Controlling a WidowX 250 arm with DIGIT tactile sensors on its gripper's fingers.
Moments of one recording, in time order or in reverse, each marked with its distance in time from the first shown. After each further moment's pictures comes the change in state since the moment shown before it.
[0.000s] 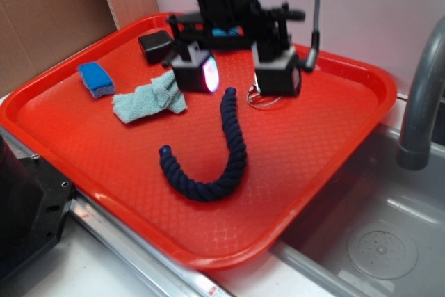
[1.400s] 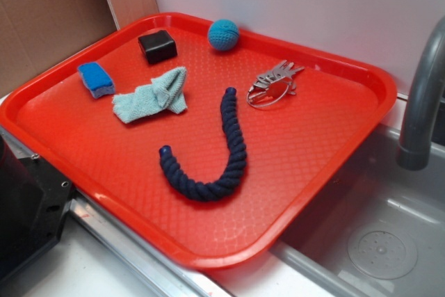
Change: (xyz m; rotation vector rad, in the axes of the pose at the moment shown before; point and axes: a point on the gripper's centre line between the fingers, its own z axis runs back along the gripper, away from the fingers) arm -0.066 0.128 0.163 0.092 -0.147 -0.382
